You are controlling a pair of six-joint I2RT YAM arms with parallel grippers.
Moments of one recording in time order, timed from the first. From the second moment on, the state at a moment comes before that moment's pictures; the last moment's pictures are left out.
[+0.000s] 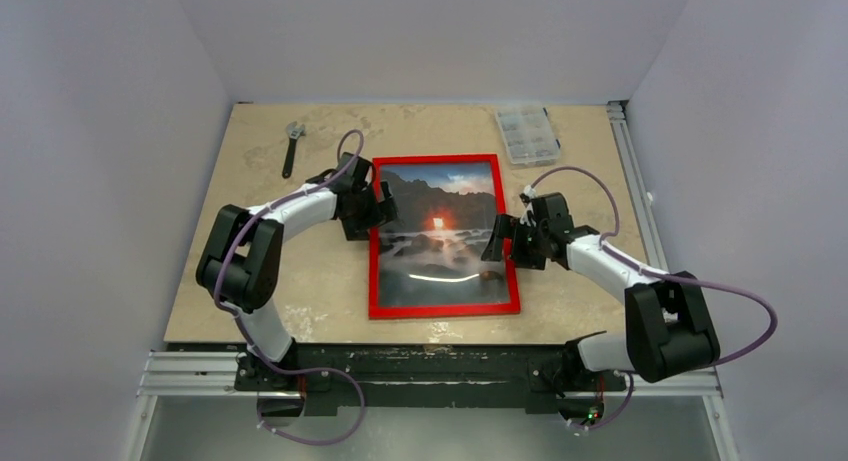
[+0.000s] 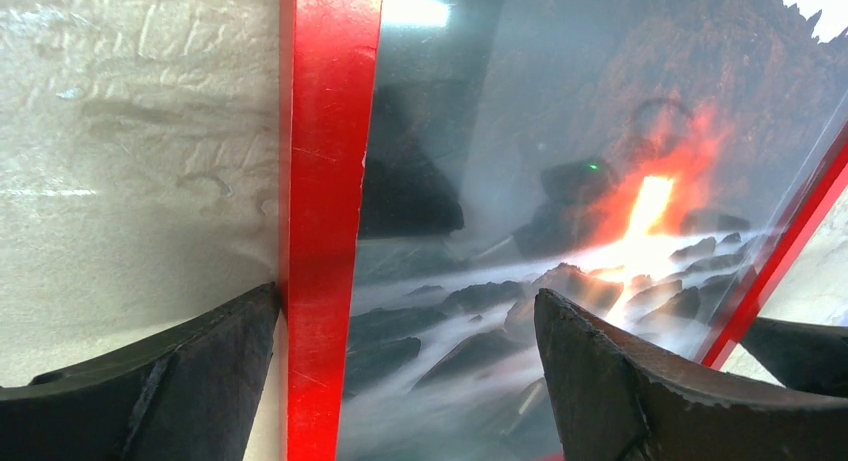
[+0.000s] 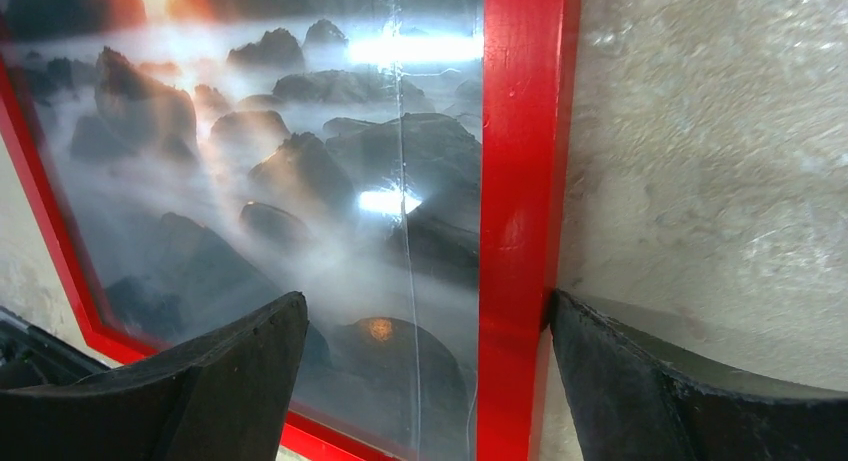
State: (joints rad) left arm -0.39 1.75 1.09 -0.41 0.18 -0.73; right arm 0.27 1.35 0.65 -0.29 -0.31 0.46
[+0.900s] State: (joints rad) left arm -0.38 1.19 0.74 -0.24 0.18 -0.72; right arm 0.36 1.15 0.76 -0.31 -0.23 0.52
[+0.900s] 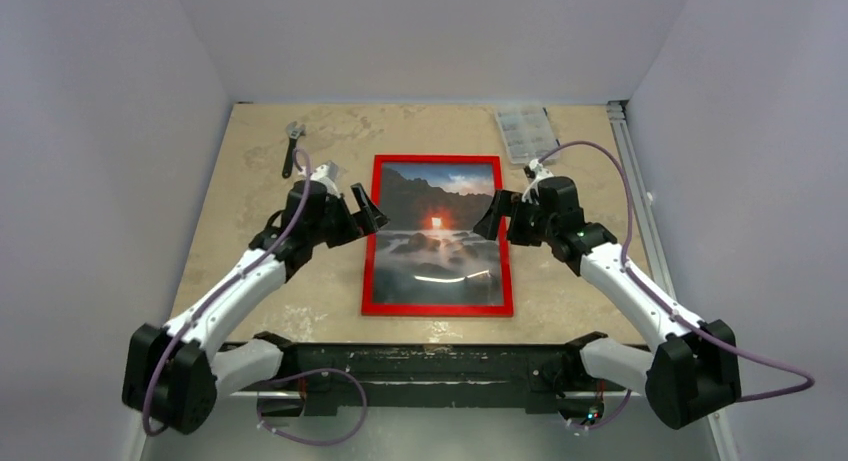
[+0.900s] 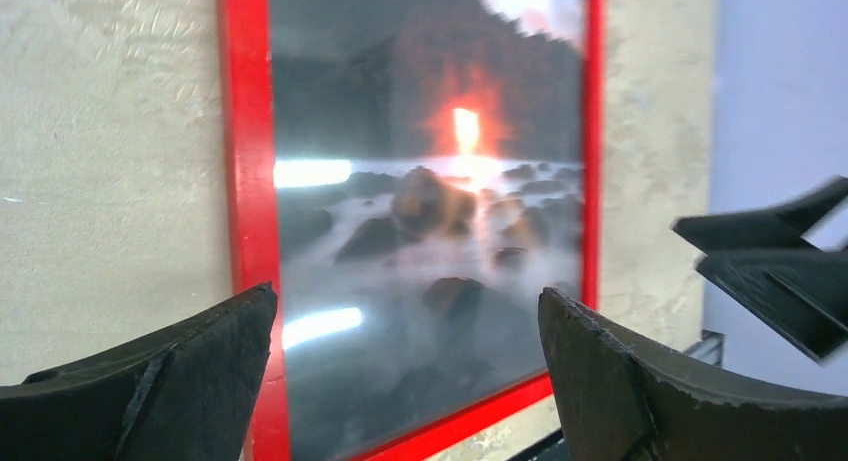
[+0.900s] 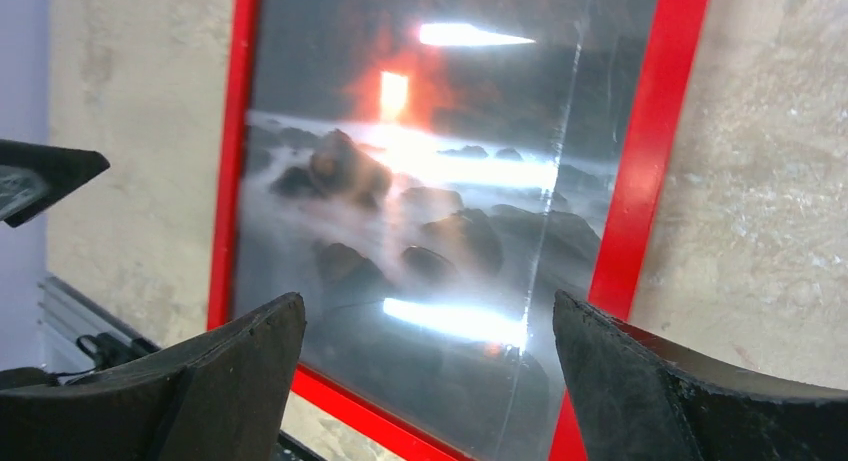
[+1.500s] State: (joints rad) left arm -0.38 0.33 0.42 -0.11 0.03 -0.62; right arm 0.32 0.91 0.80 -0.29 -0.18 0.44
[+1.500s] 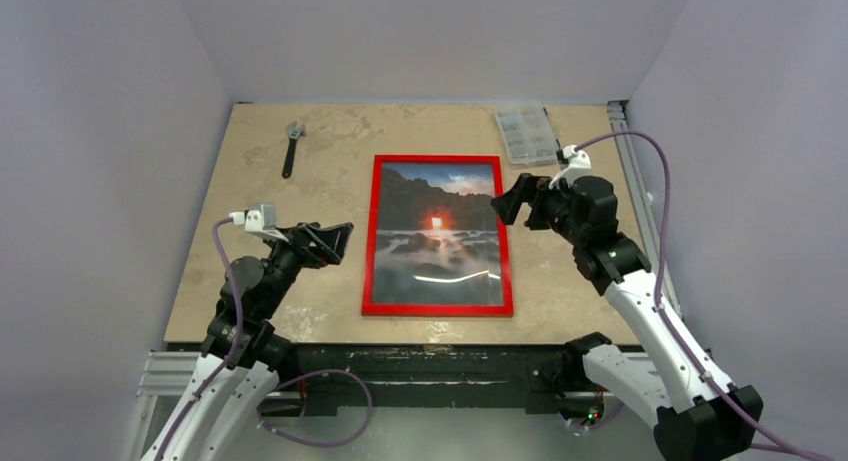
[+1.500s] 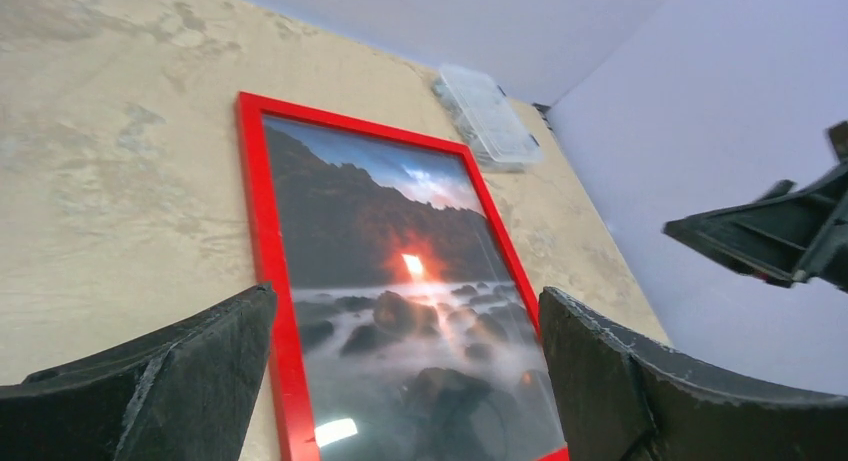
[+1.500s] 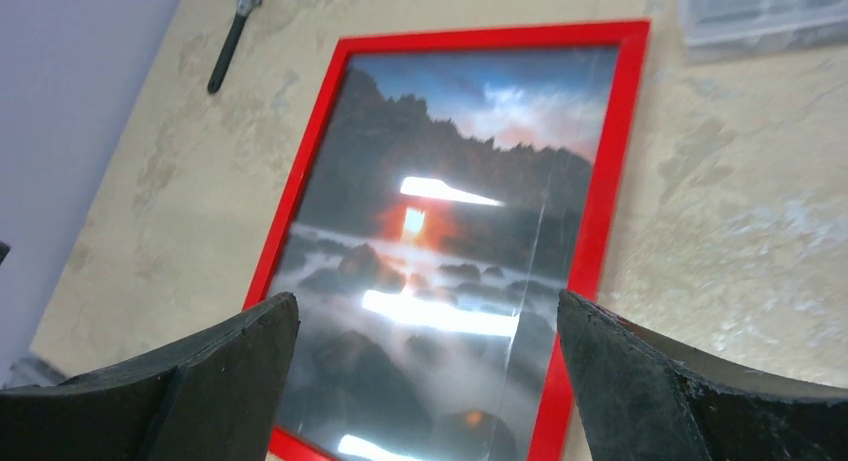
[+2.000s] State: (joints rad) left arm -0.38 0.40 0.25 0.10 -0.32 -0.24; right arm 0.32 0.59 0.28 0.30 0.22 0.17
